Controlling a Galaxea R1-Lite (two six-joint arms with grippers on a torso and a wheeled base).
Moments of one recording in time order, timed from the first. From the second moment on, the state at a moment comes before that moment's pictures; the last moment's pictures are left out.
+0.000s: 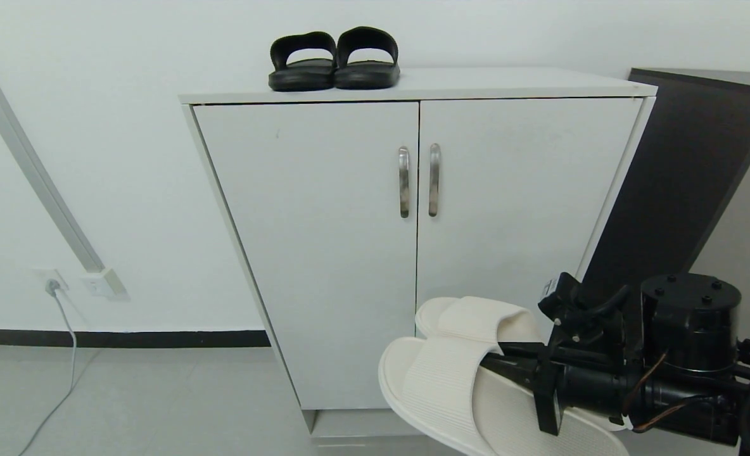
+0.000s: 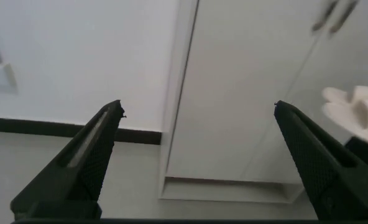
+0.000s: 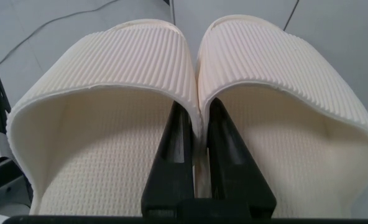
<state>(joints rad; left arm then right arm) -0.02 0.16 -0.16 -0.02 -0.01 -0.16 0.66 1.64 -0.48 -0.88 0.31 -0.11</state>
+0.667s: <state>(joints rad) -0.15 0.83 -0.38 -0.36 -0.34 -0.12 0.67 1.64 -0.48 -0.88 0.32 -0.10</state>
